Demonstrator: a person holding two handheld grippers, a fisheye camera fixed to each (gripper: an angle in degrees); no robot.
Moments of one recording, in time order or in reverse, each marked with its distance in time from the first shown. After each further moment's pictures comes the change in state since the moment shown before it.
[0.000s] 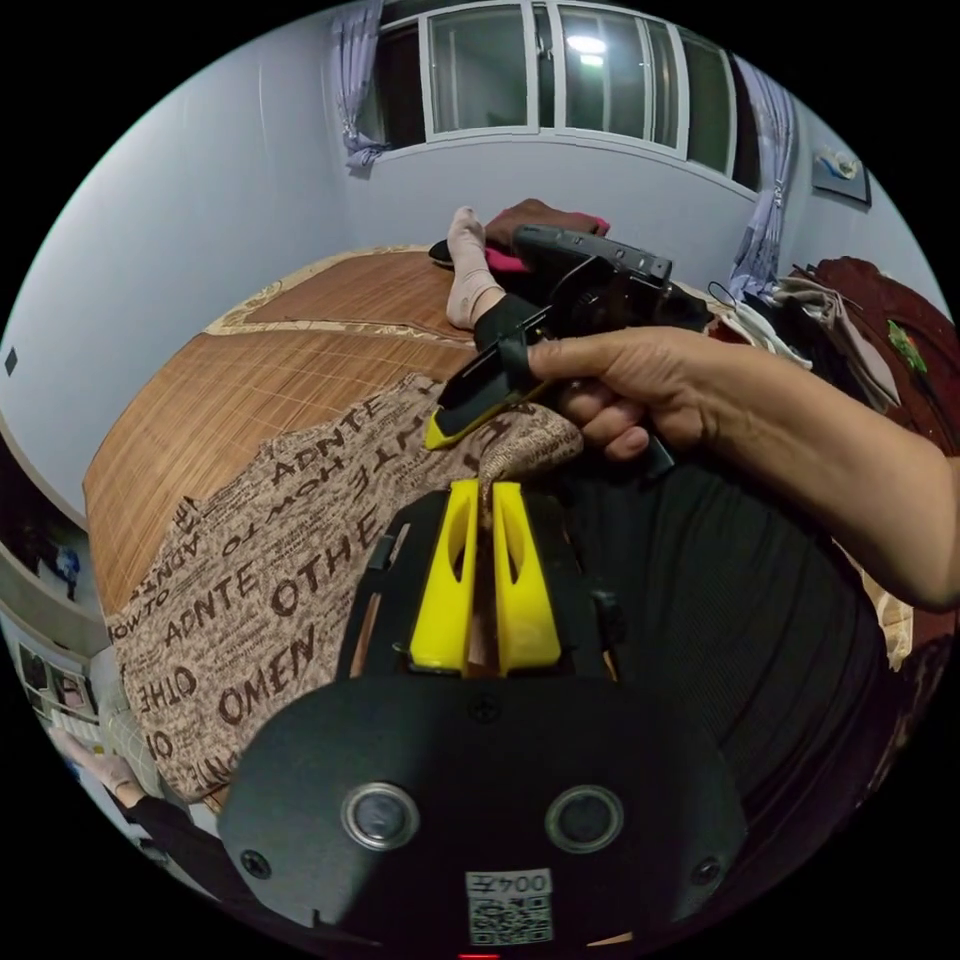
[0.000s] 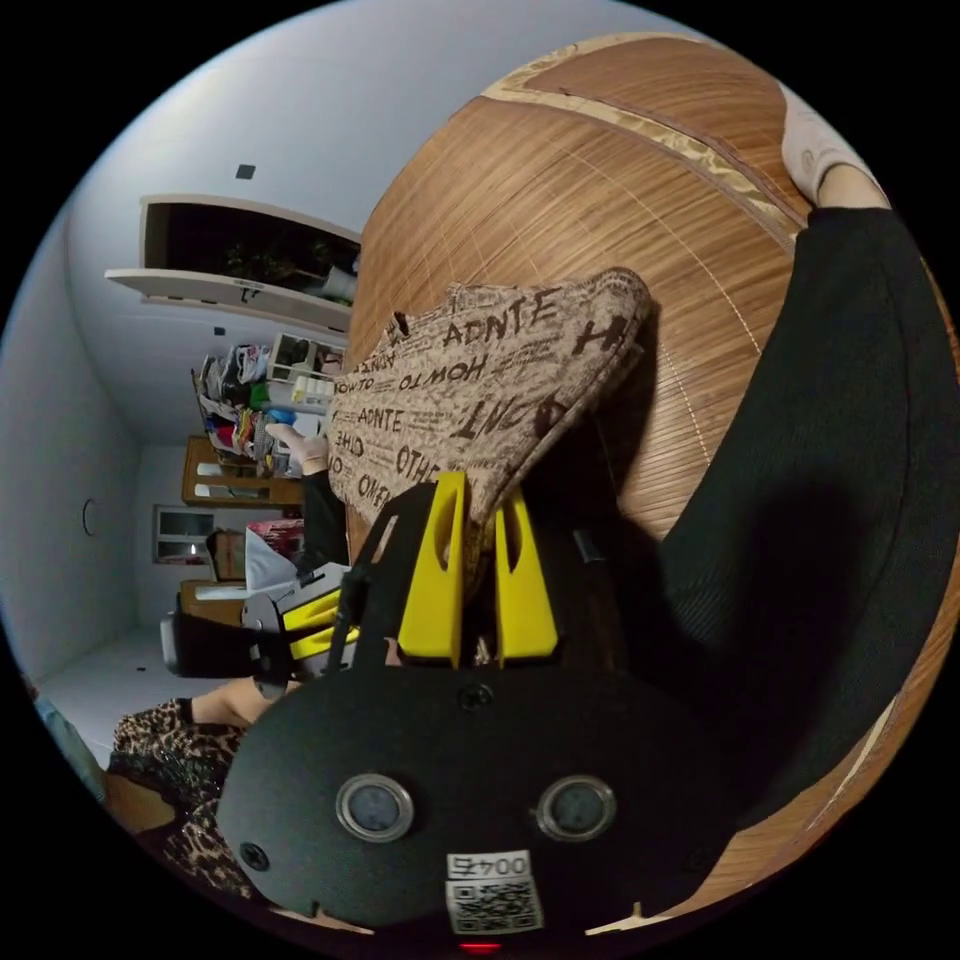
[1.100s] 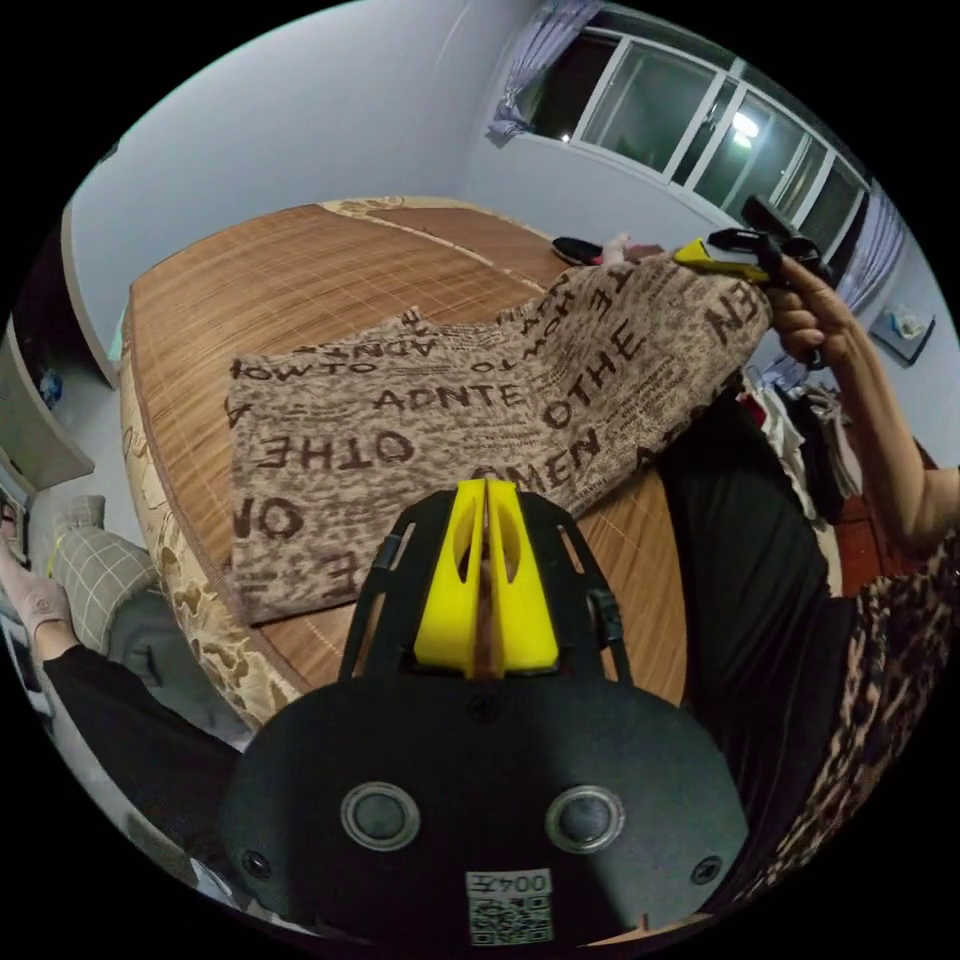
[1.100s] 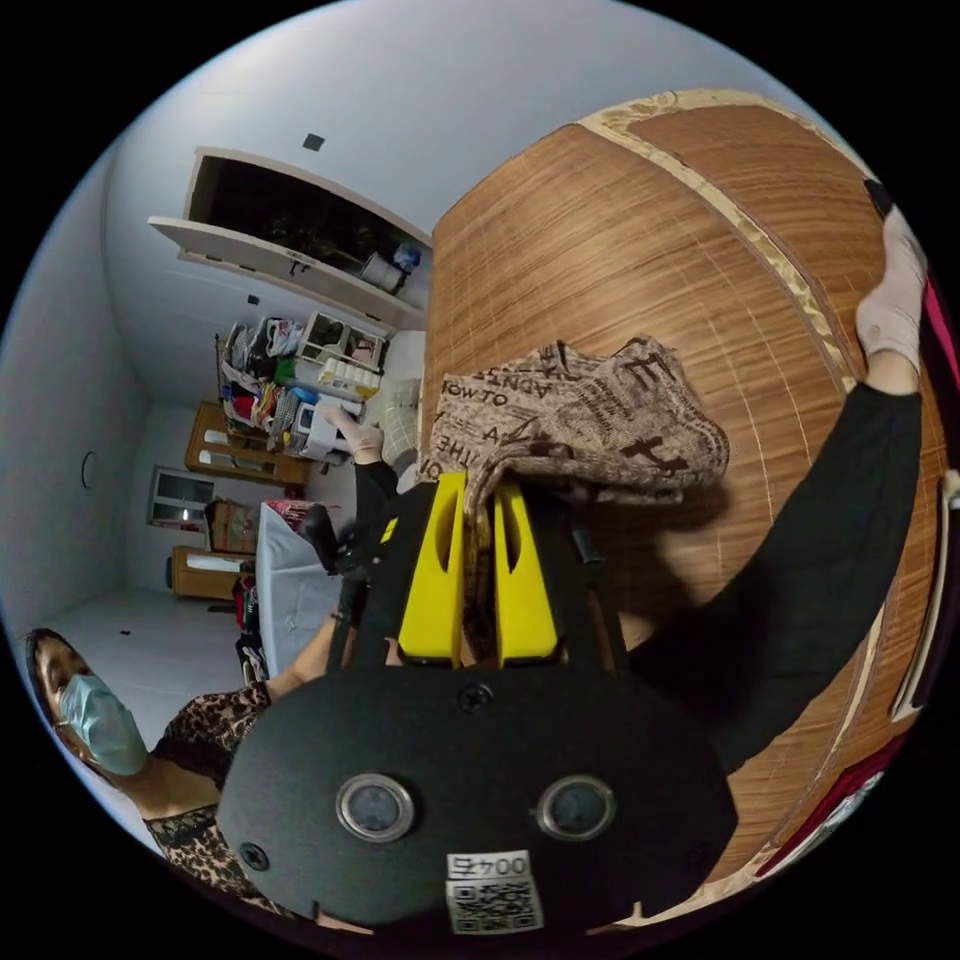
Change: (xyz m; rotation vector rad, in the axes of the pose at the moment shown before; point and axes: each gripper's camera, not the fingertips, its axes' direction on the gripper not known) left arm -0.370 0.129 -0.311 -0.015 0.126 -0.355; right arm -0.183 -0.014 0.132 0.013 0.011 -0.127
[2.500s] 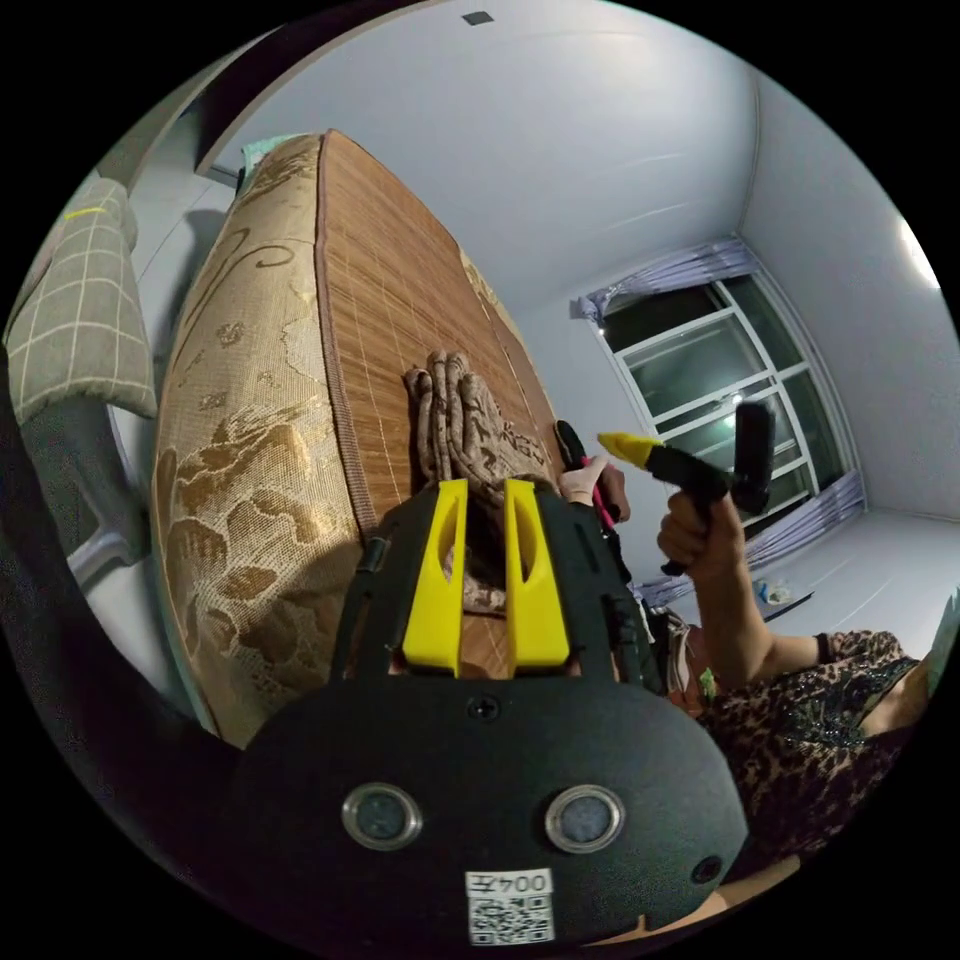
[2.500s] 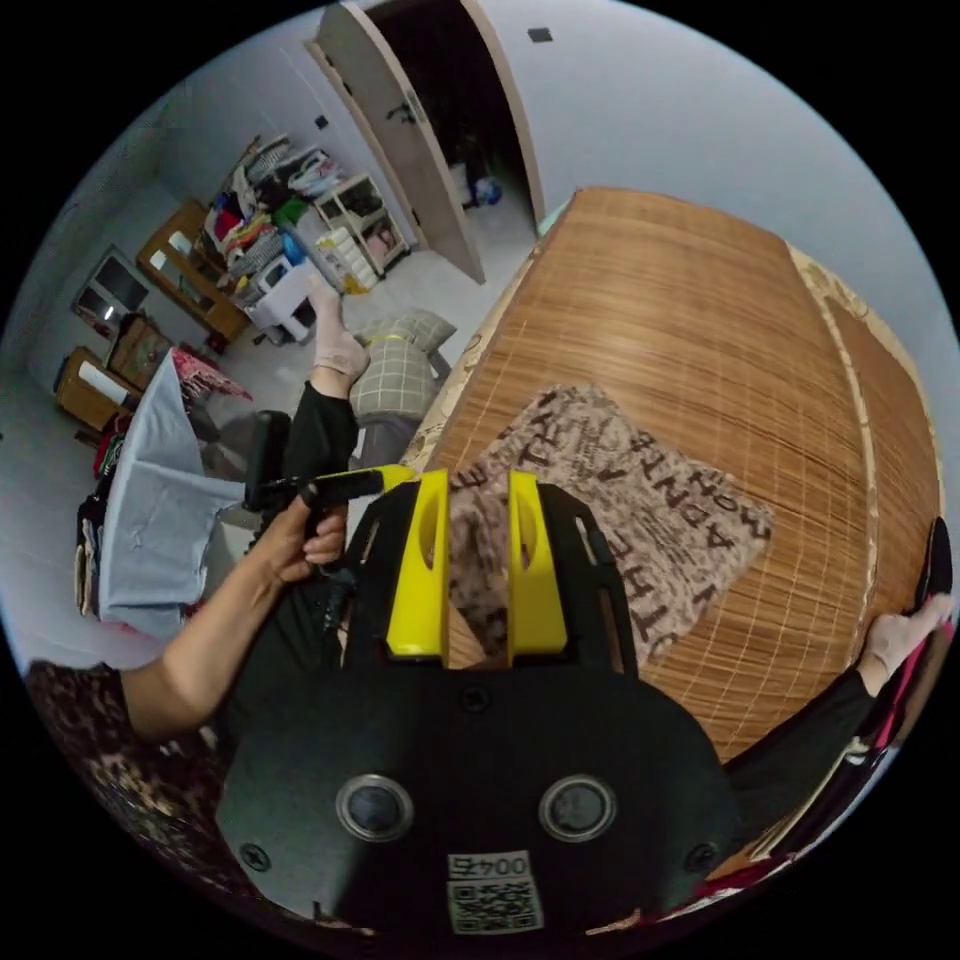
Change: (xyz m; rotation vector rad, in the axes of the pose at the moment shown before) left arm -0.359 0.030 -0.351 0.349 0.457 -0.588; right arm -0.134 0.012 0.433 -0.113 0.368 -0.500
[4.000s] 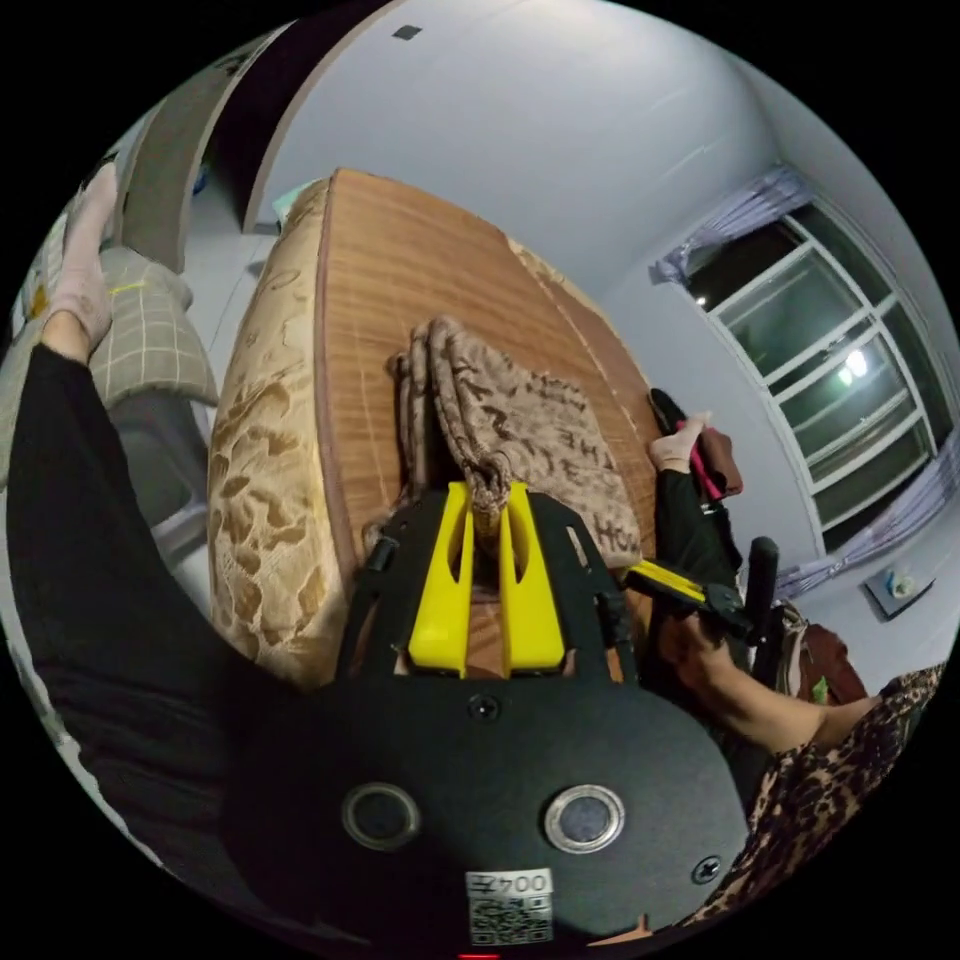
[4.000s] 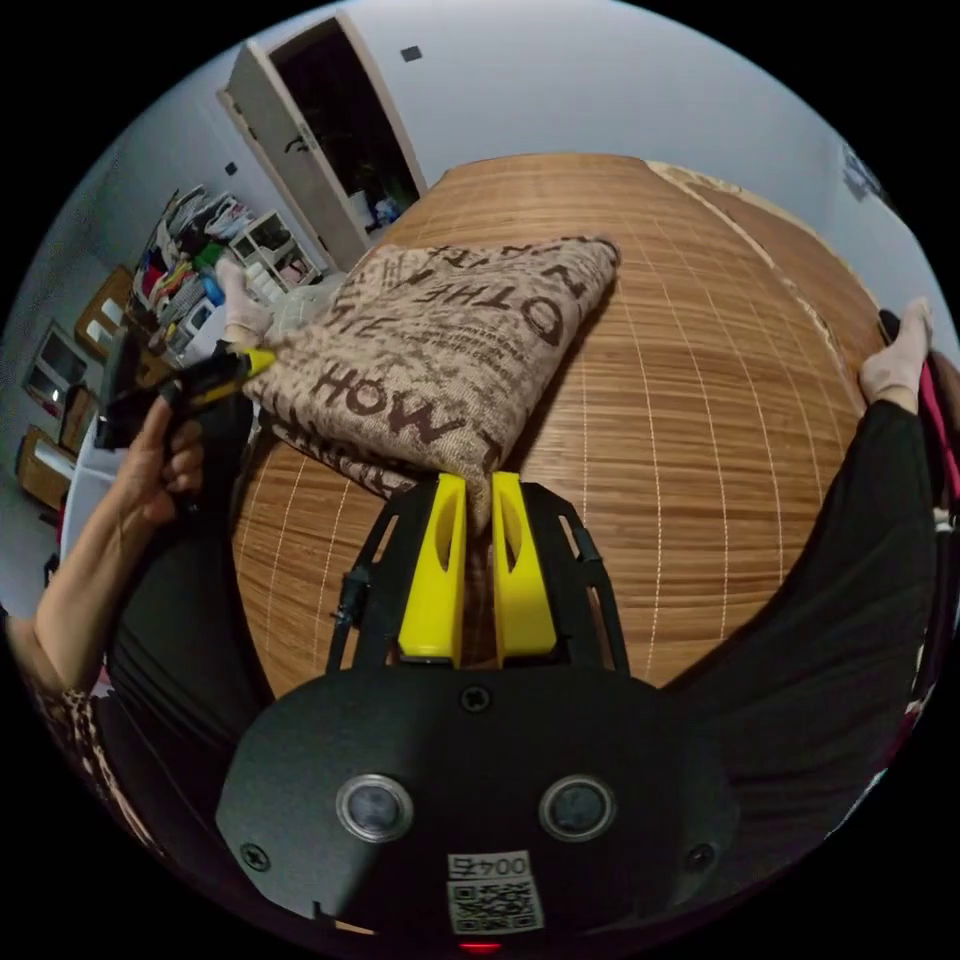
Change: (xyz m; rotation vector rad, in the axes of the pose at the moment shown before) left arm 0.154 0.125 0.092 -0.048 -0.443 0.019; right arm 0.129 0.371 0.073 0.098 0.141 0.219
